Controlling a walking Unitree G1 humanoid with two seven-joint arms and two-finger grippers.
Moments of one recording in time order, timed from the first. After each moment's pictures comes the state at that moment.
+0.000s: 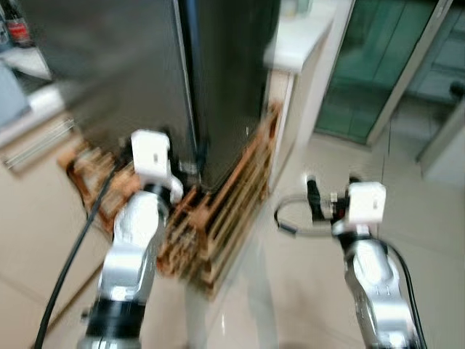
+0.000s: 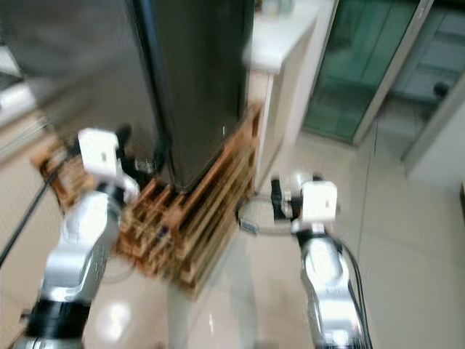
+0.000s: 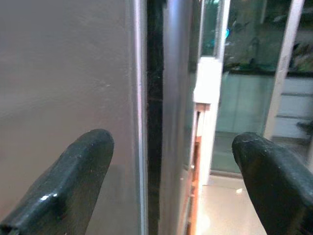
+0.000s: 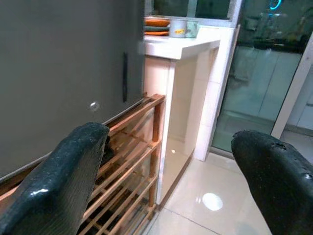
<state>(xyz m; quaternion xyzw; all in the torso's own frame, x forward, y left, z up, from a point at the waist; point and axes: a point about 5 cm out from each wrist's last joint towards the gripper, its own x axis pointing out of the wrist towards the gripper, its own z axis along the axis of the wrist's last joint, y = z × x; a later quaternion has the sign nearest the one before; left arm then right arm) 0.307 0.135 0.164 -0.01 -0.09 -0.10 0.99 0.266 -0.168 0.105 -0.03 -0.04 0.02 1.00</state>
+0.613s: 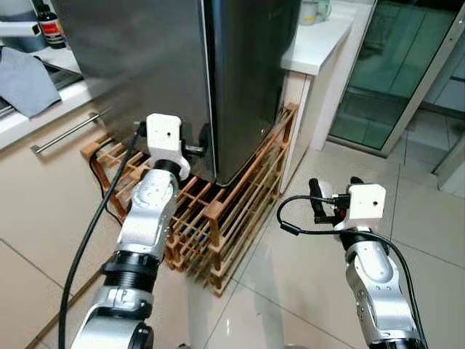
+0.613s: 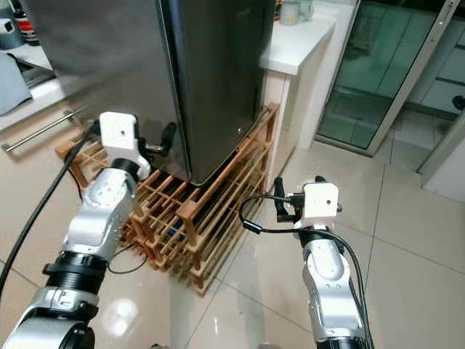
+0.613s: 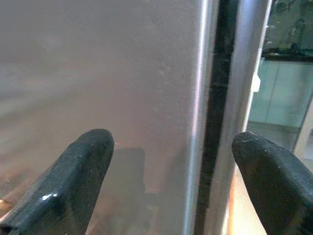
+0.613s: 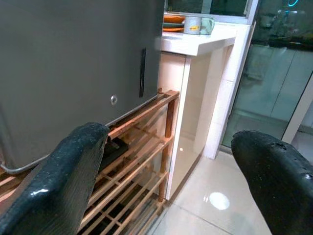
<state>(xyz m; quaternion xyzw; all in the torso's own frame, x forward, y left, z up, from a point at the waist) 0.350 0.128 0.157 0.00 -0.05 -0.08 1.00 0.267 -0.174 0.093 -0.03 -0.01 0.01 1.00</state>
